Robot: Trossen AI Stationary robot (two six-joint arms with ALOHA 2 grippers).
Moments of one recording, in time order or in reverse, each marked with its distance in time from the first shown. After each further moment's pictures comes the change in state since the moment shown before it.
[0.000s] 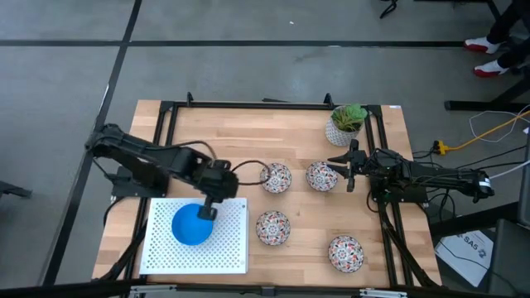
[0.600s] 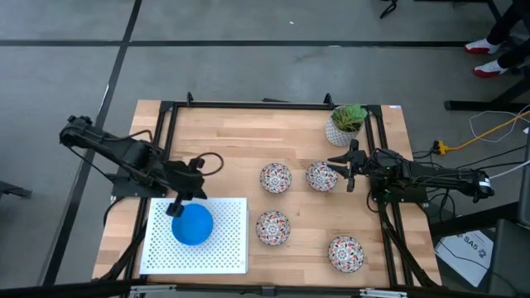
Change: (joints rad) left arm -0.099 -0.468 -0.379 0.235 -0.023 -0.034; right arm 0.000 0.000 0.000 0.000 0.000 0.000
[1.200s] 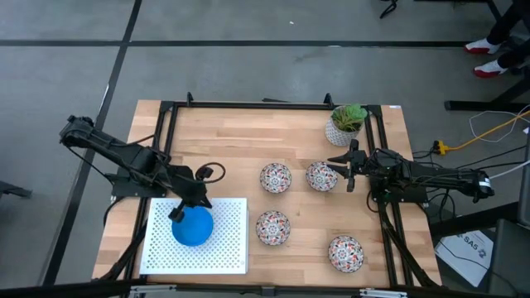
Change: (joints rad) left arm -0.001 -0.006 -0.146 0.227 0.106 0.184; right arm 0.000 0.000 0.000 0.000 0.000 0.000
